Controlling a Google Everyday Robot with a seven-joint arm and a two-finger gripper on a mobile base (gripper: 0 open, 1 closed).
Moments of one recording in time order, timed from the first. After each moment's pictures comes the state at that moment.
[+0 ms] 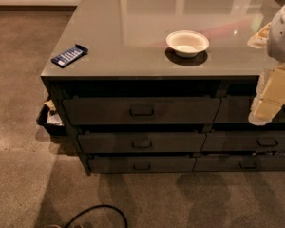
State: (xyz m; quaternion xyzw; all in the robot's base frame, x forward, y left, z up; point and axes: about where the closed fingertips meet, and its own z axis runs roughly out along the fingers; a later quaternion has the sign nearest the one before) arm 0.438 -0.217 0.976 -0.60 0.78 -0.03 0.16
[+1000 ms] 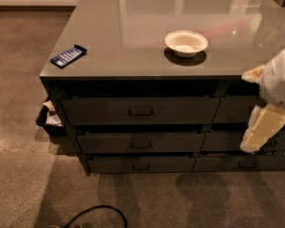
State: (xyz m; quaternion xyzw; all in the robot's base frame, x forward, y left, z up) arm 0.441 -0.233 0.894 -0.60 0.78 0.00 0.18
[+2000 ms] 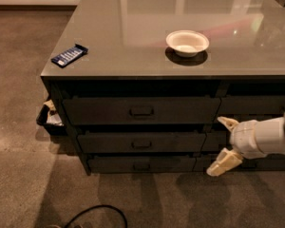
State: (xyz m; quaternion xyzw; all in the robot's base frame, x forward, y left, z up) arm 0.481 -0.238 0.693 -0.55 0.77 0.10 0.32
